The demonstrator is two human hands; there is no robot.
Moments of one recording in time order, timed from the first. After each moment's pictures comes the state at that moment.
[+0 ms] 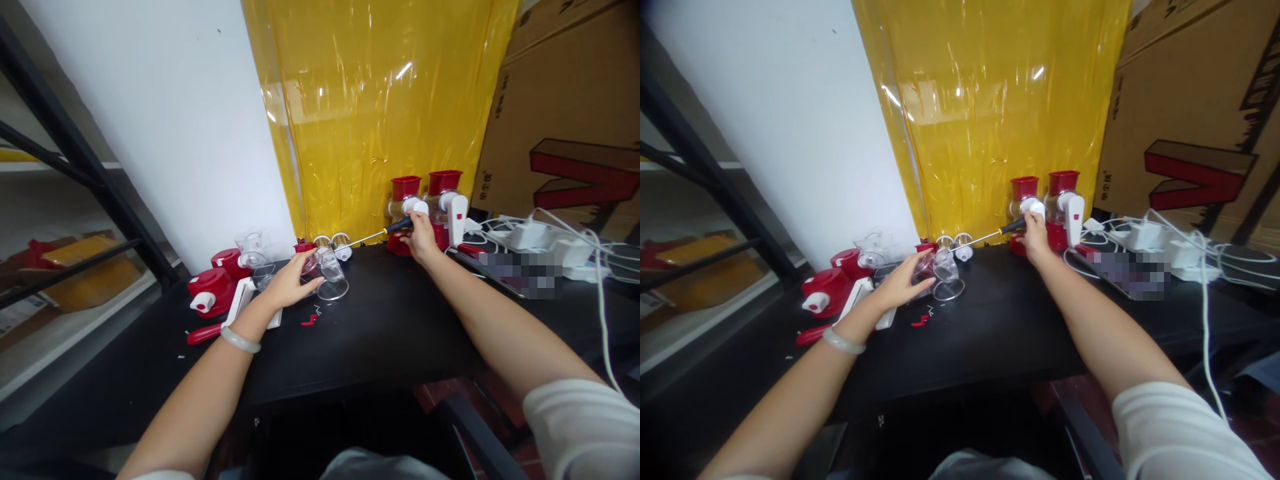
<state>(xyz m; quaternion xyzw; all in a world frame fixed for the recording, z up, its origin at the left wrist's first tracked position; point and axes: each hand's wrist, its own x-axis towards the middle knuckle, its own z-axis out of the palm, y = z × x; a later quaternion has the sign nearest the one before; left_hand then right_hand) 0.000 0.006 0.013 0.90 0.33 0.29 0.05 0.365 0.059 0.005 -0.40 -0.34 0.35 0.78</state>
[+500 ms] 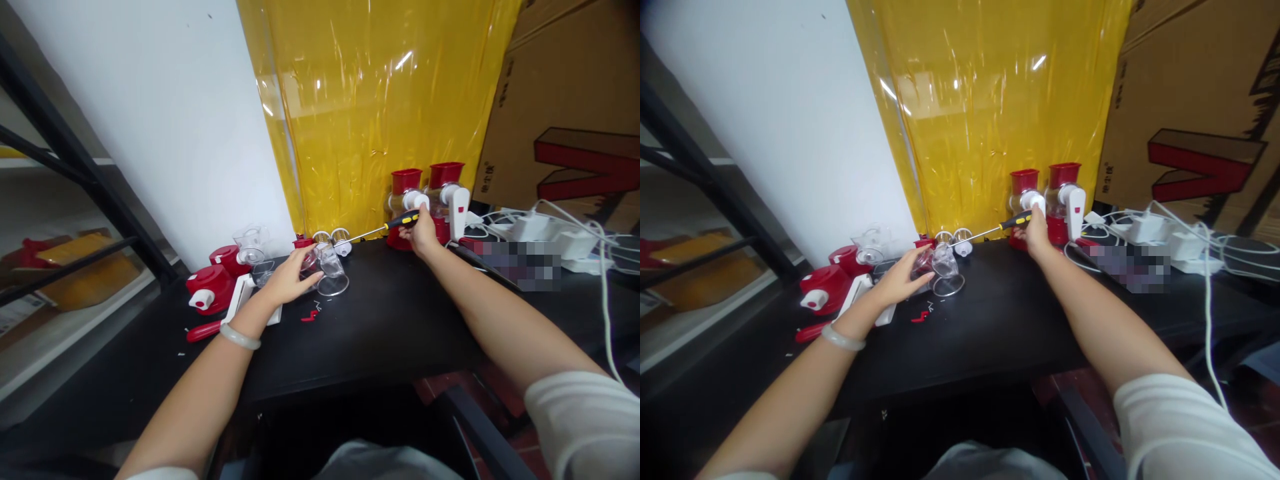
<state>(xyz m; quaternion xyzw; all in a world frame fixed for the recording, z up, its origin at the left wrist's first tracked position) 0.000 0.007 0.013 0.90 0.33 0.29 0.04 0.368 0.065 0.000 -0.41 -0.33 0.34 0.78</state>
